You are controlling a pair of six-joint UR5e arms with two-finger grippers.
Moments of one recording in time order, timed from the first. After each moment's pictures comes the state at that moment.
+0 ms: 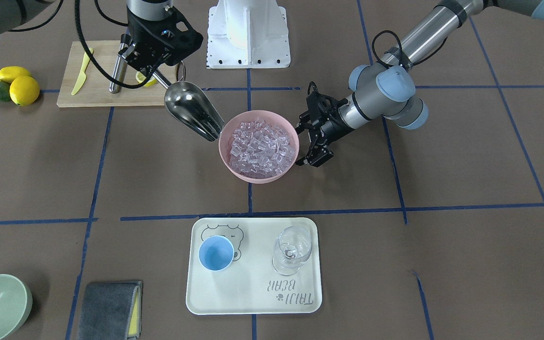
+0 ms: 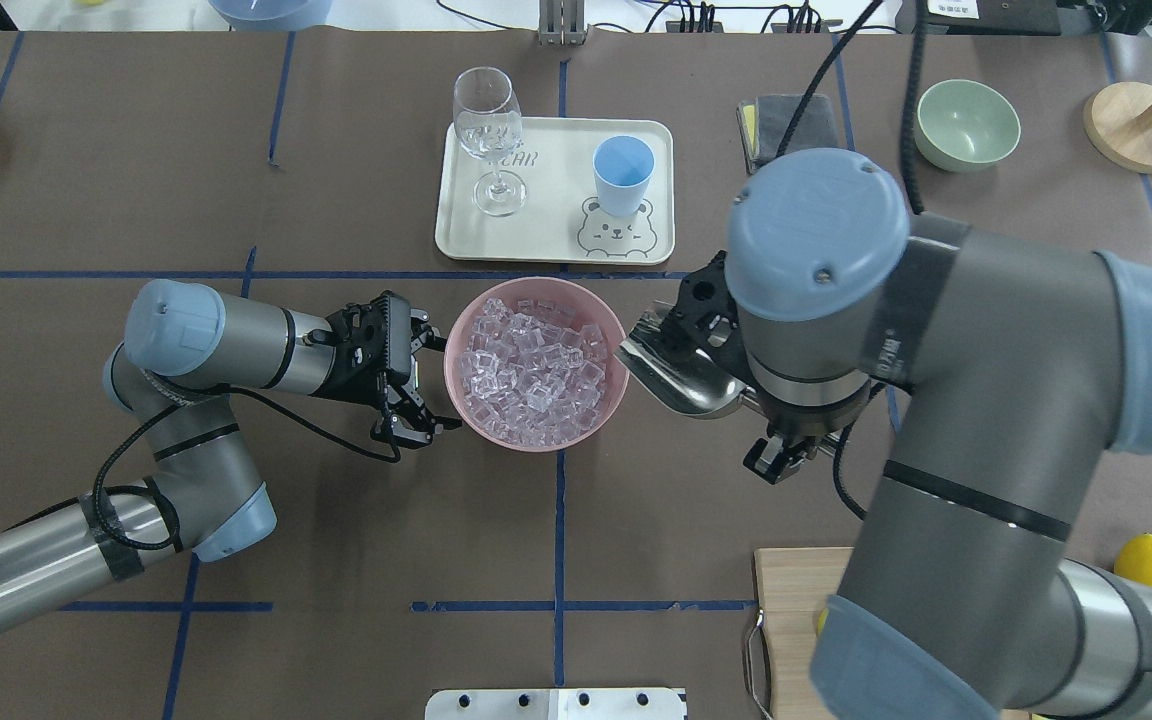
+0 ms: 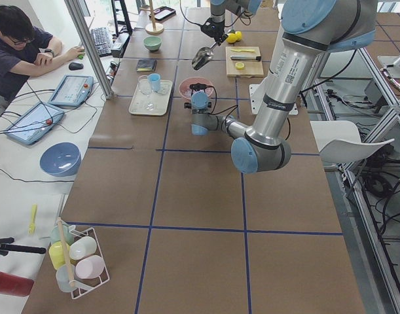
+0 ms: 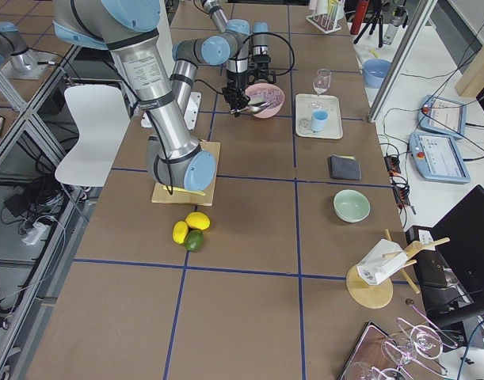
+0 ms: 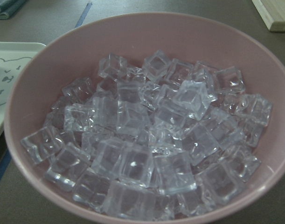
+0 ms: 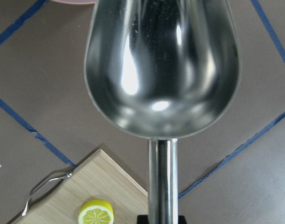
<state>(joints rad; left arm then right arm) -0.57 -2.04 -1.35 -2.83 -2.04 0.01 0.52 -0.84 2.13 -2.51 1.85 0.20</state>
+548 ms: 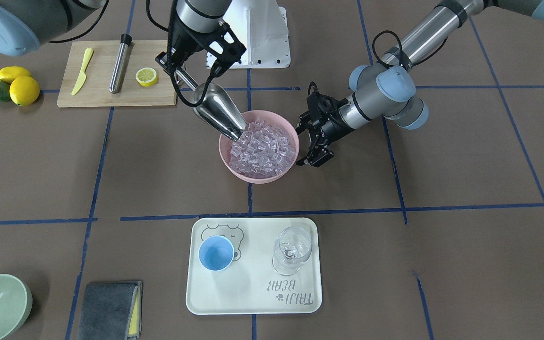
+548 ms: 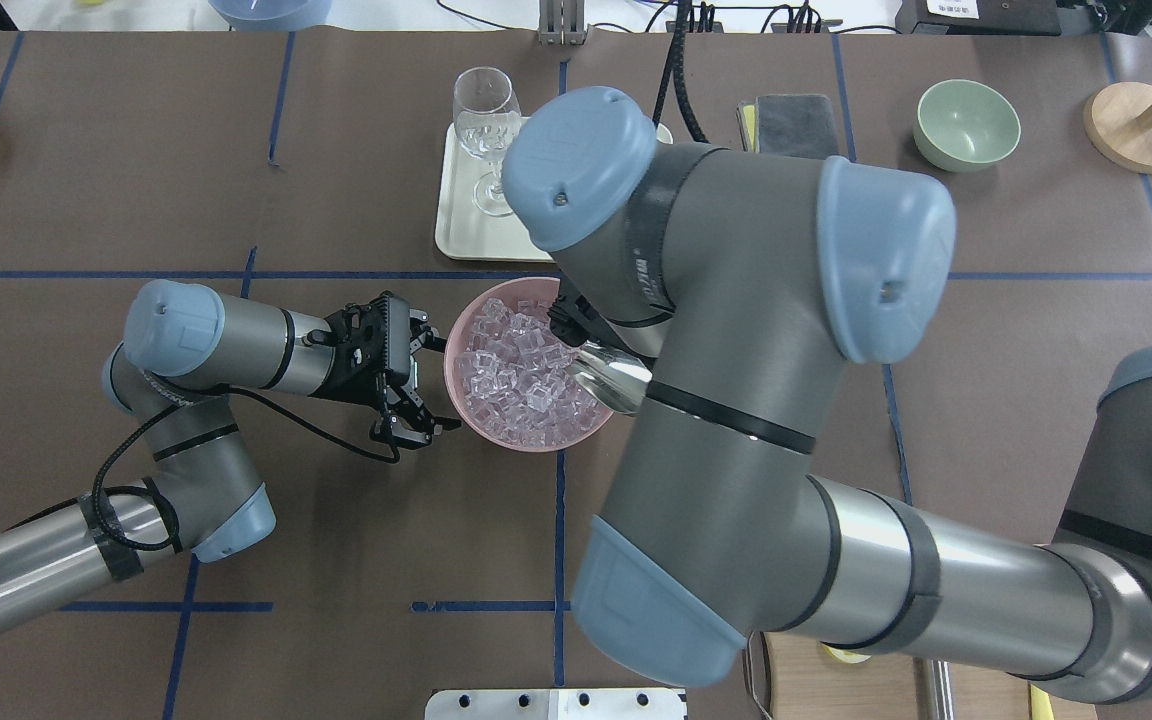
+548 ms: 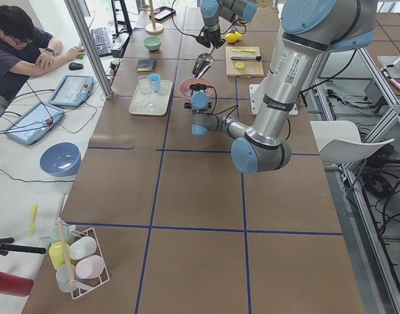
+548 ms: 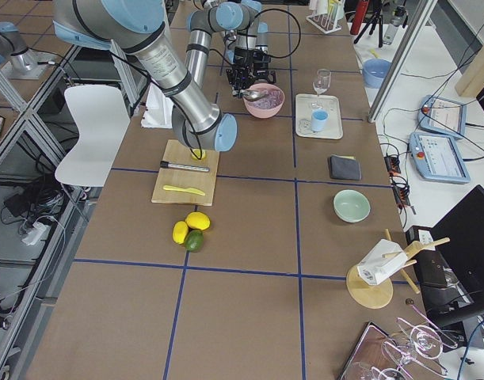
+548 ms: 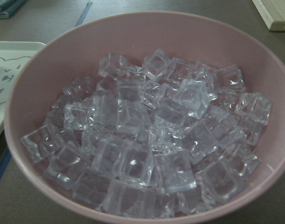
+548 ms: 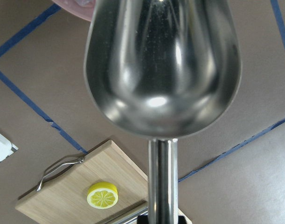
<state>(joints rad) -0.57 -2.04 -1.35 -2.83 -2.04 0.01 0.51 -0.59 1.86 -2.69 1.84 0.07</state>
